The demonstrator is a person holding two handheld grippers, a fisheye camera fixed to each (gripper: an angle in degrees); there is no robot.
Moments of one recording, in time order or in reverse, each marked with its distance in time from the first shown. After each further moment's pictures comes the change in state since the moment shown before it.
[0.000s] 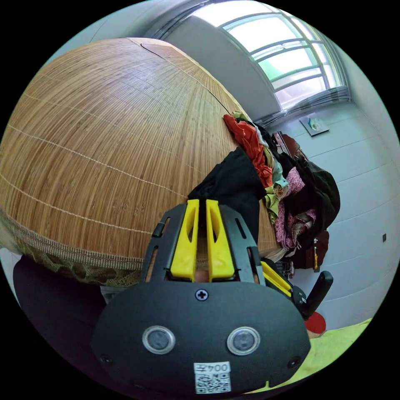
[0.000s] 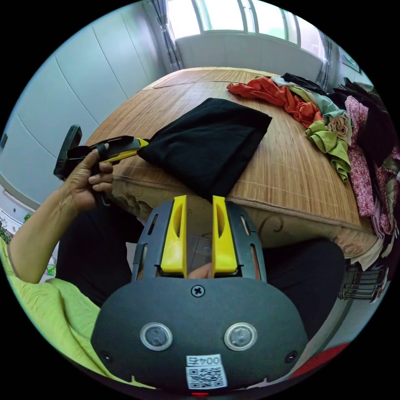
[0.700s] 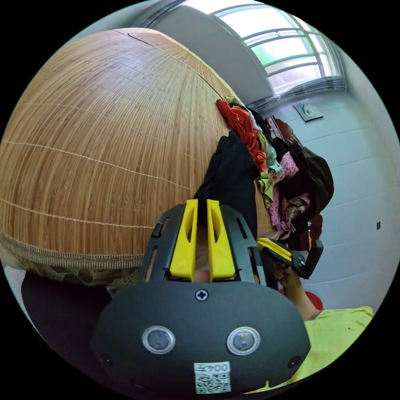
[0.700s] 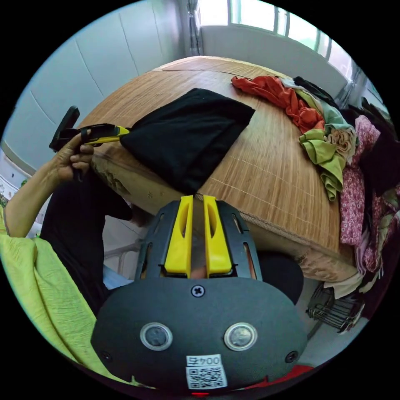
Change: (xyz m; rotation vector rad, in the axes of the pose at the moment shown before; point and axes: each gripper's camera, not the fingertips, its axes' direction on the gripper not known) left arm -0.031 0.029 -0.019 -0.115 0.076 0.087; right arm 0.046 -0.043 -0.040 -0.071 -0.009 -0.132
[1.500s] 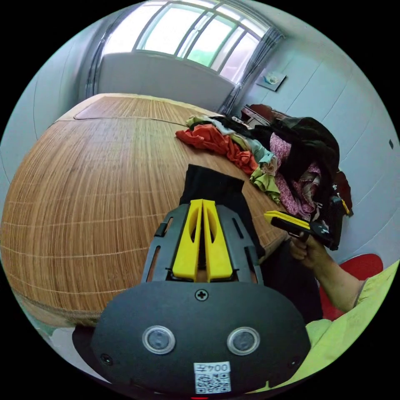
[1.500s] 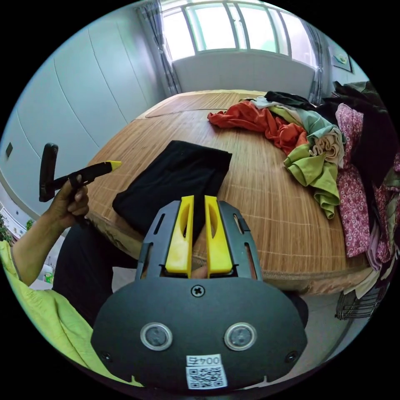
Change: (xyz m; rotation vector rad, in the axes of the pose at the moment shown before) left arm 0.158 -0.044 0.015 0.140 -0.222 0.427; right arm 0.086 -0.037 -0.017 0.236 -0.001 0.129
